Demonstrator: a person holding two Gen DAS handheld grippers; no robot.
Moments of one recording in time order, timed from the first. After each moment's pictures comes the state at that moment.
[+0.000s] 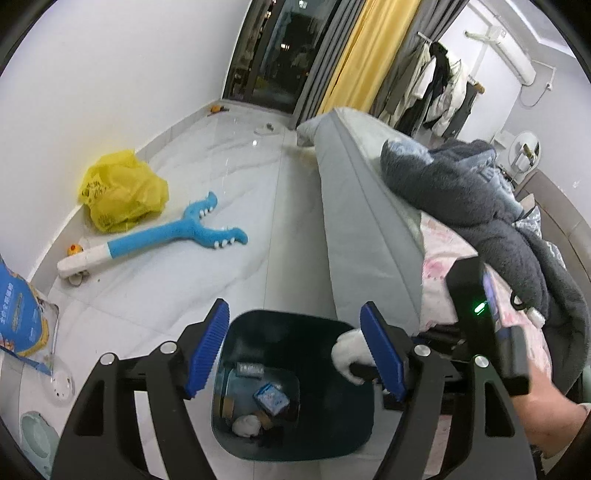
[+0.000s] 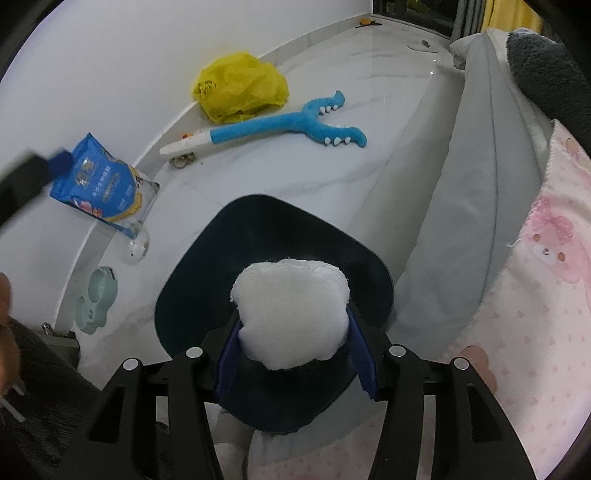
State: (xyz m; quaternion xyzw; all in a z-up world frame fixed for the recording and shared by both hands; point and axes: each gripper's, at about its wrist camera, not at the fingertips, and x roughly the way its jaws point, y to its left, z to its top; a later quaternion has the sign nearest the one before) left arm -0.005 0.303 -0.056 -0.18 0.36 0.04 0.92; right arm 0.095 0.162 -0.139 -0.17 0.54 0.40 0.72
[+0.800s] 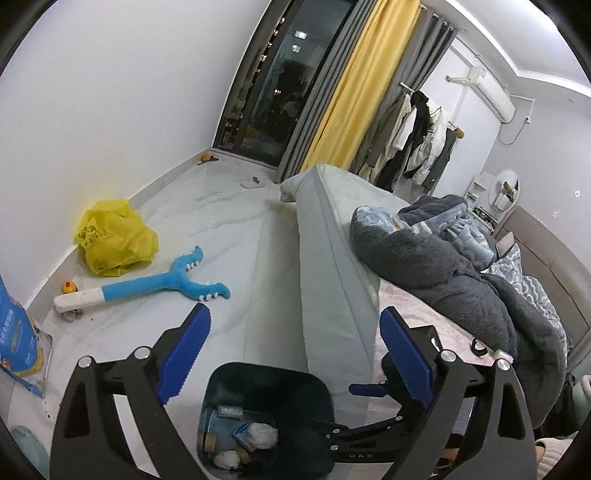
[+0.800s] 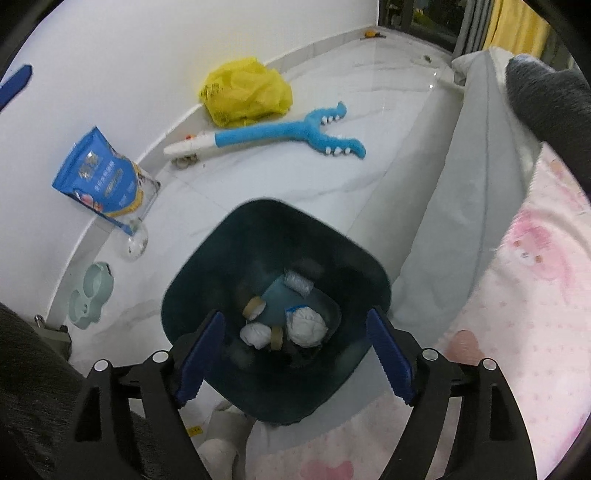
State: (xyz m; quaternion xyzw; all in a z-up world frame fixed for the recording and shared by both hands) left arm -0.021 0.299 0.013 -0.19 0.26 0.03 0.95; right arm 0.078 0.153 -0.114 -0.18 0.51 0.40 0.74
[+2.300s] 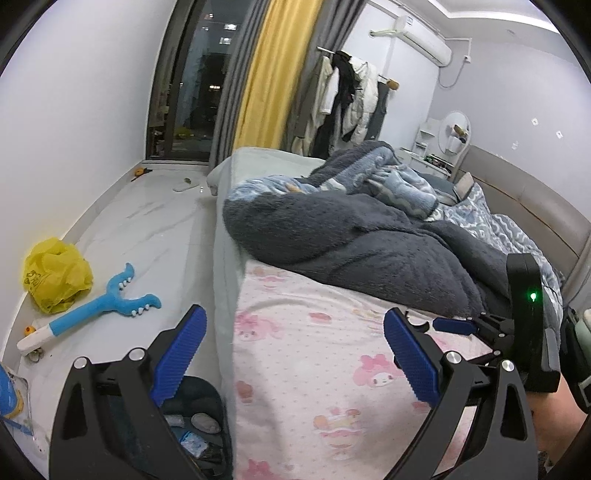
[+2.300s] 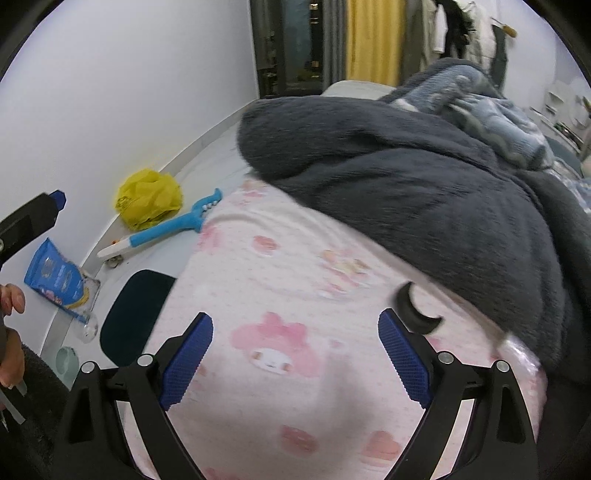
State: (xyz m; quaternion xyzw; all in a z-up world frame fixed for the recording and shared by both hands) left arm 0.041 0.099 0.024 -0.10 0.28 -0.06 0.95; right arm 0.115 -0.114 -0.028 -0.06 0.42 0.26 0.87
